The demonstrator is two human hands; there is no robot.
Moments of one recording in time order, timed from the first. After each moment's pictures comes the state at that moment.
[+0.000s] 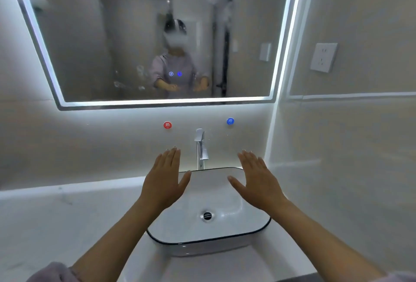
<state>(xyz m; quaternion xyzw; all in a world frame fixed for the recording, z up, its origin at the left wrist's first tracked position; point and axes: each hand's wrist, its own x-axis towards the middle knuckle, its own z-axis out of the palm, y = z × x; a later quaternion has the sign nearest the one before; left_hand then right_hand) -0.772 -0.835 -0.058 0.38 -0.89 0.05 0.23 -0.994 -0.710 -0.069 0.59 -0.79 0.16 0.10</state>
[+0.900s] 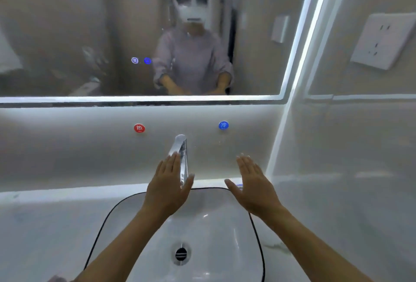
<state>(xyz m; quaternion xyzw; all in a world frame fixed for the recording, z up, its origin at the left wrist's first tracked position) -0.954 -0.946 -0.099 0.44 -0.87 -0.05 0.23 -1.165 -0.847 -0.110 0.61 -0.77 0.19 0.04</state>
